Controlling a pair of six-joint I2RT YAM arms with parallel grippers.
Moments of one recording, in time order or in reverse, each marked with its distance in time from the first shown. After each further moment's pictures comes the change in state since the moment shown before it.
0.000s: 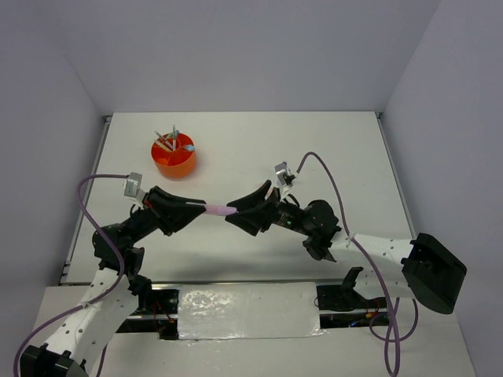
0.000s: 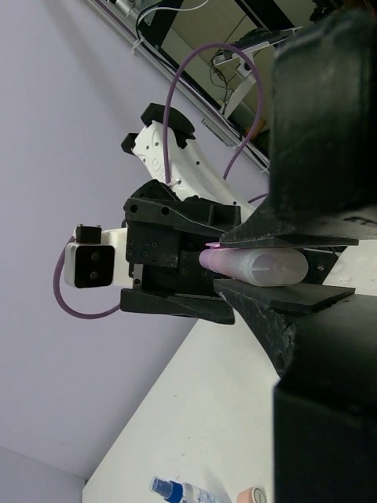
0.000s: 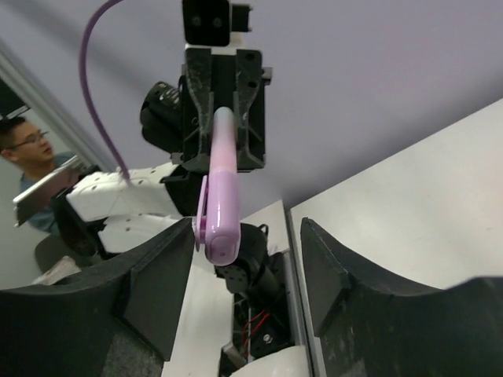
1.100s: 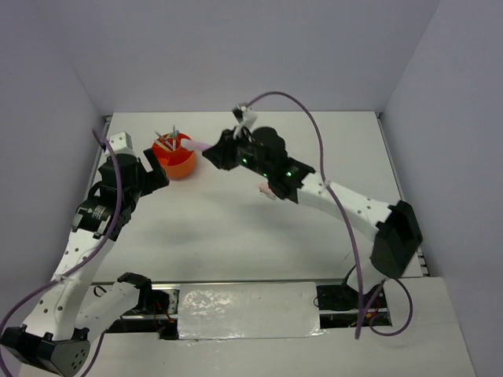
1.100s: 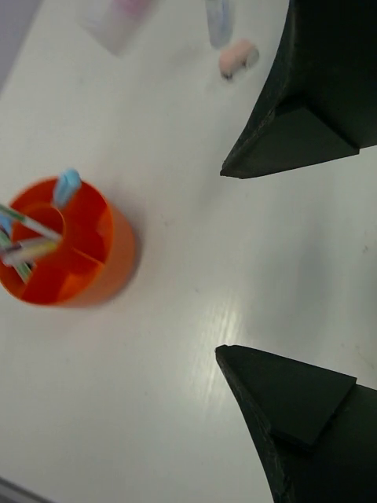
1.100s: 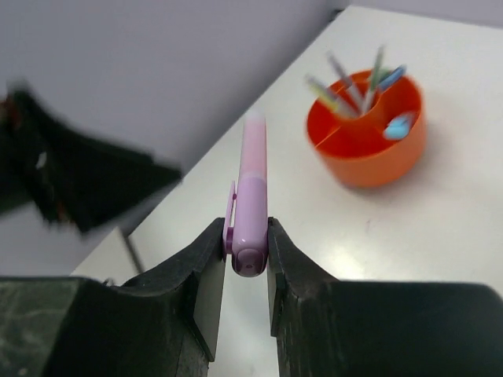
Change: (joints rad) left arm 0.007 0.303 0.752 -1.513 -1.089 0.610; right arm -0.080 0.306 0.730 -0.889 0.246 -0.240
